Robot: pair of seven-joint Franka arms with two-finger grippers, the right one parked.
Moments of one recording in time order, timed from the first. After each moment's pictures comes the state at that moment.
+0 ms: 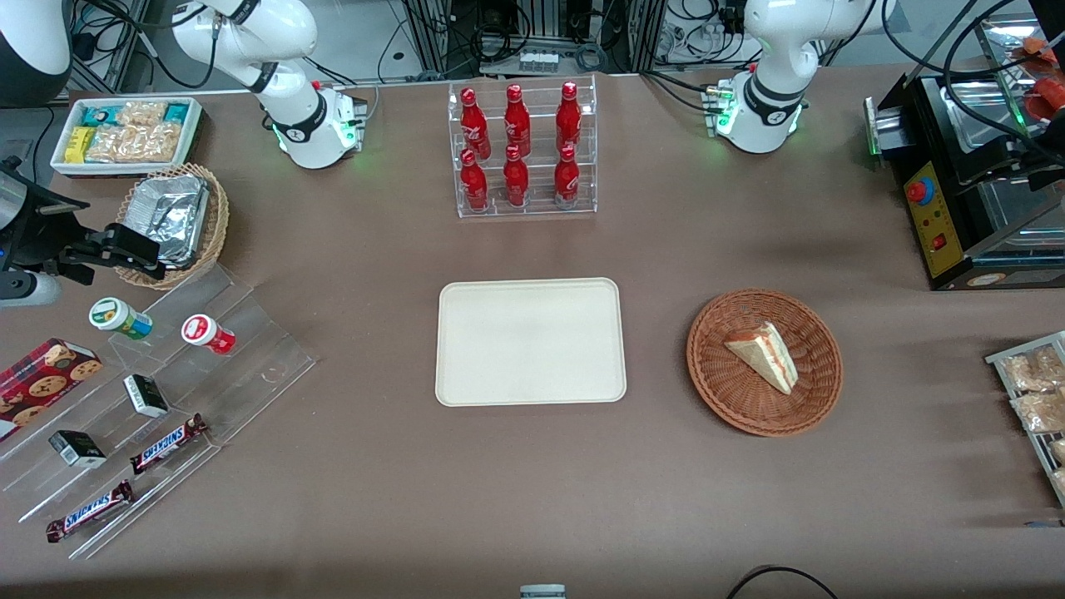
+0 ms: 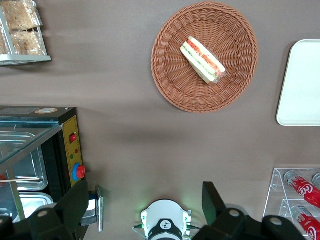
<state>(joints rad) 0.03 -0.02 0.03 -1.49 0.02 1.30 0.04</state>
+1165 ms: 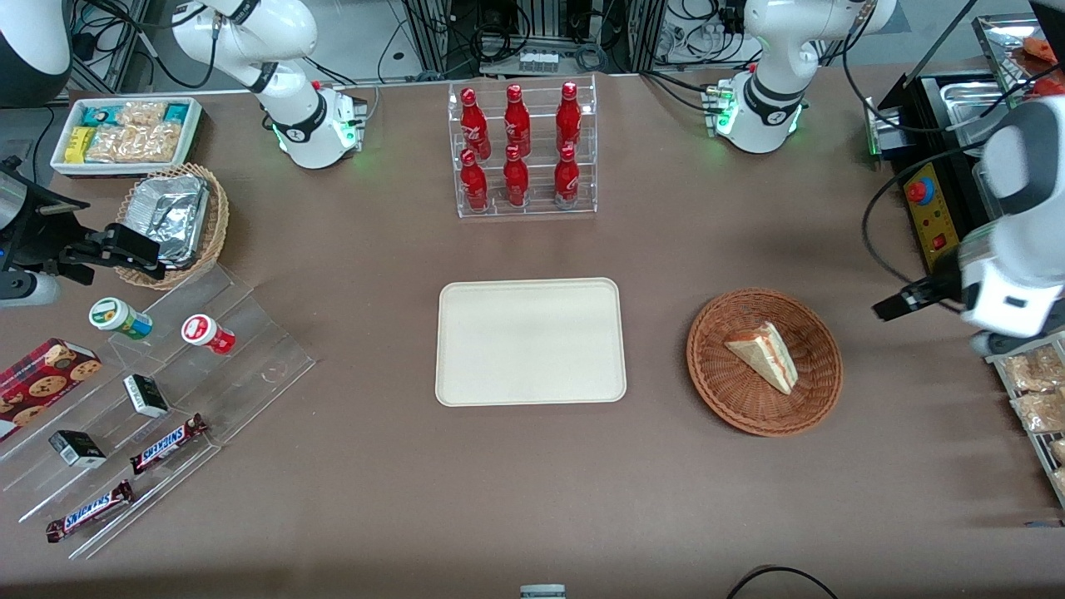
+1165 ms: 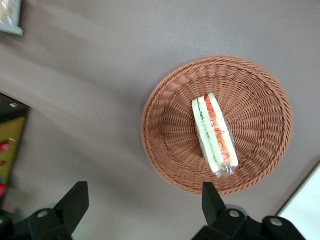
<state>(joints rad) -0.02 0.13 0.03 -1.84 0.01 1.84 -0.51</state>
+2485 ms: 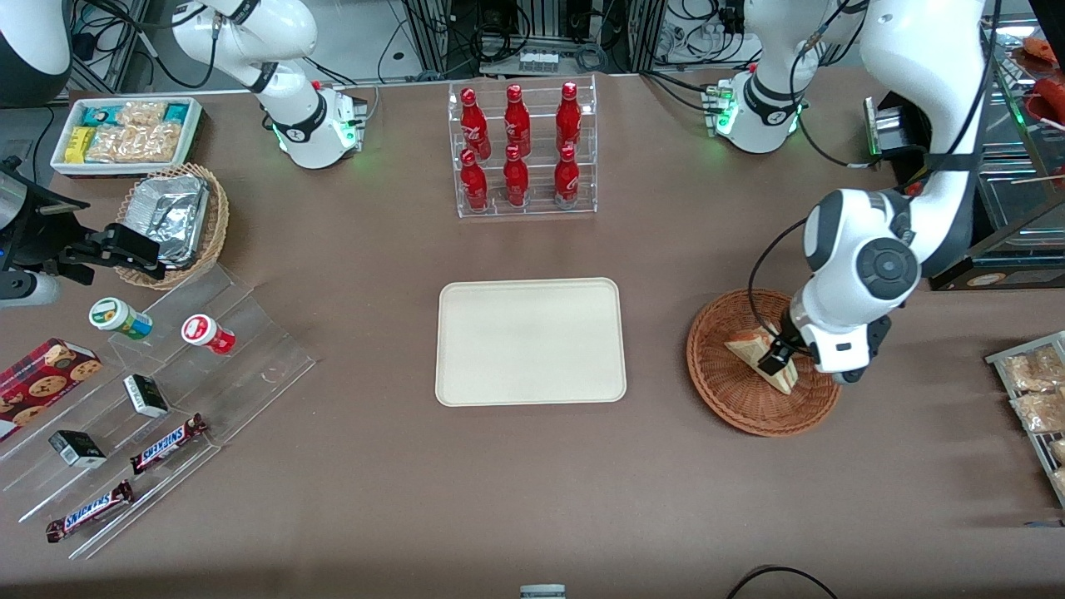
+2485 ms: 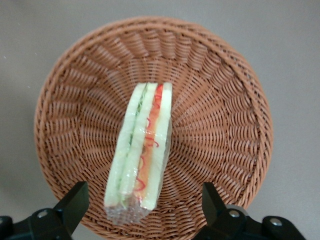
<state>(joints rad) -0.22 0.30 0.02 -2.00 0.01 2.25 -1.11</state>
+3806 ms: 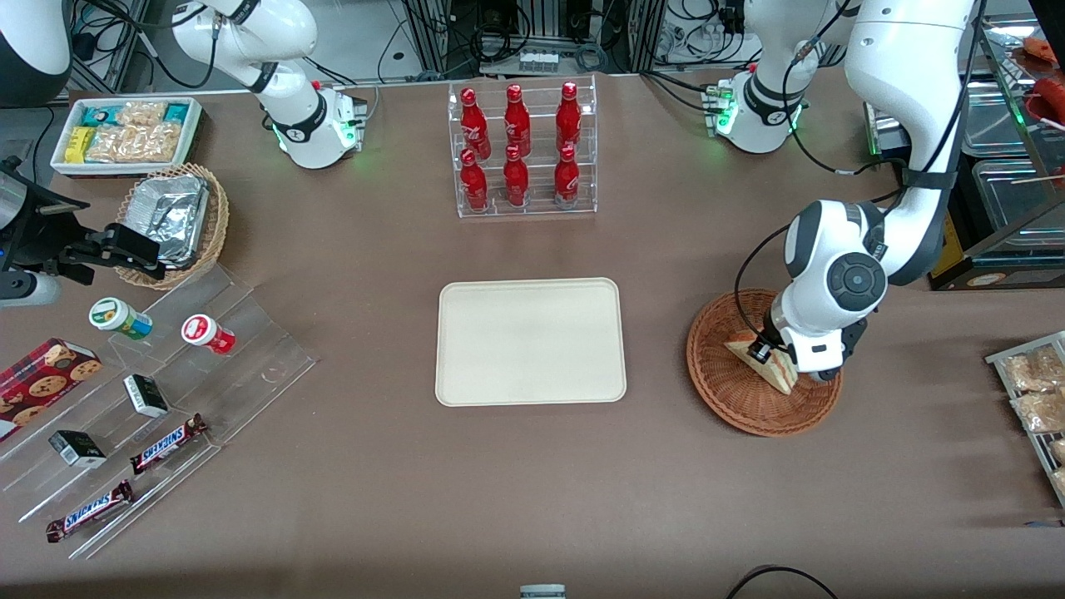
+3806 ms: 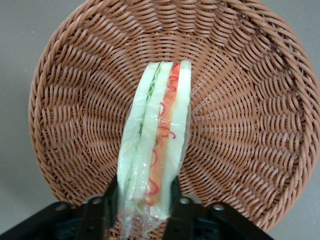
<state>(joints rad) -0.23 0.33 0.02 -2.03 0.01 2.26 -1.11</state>
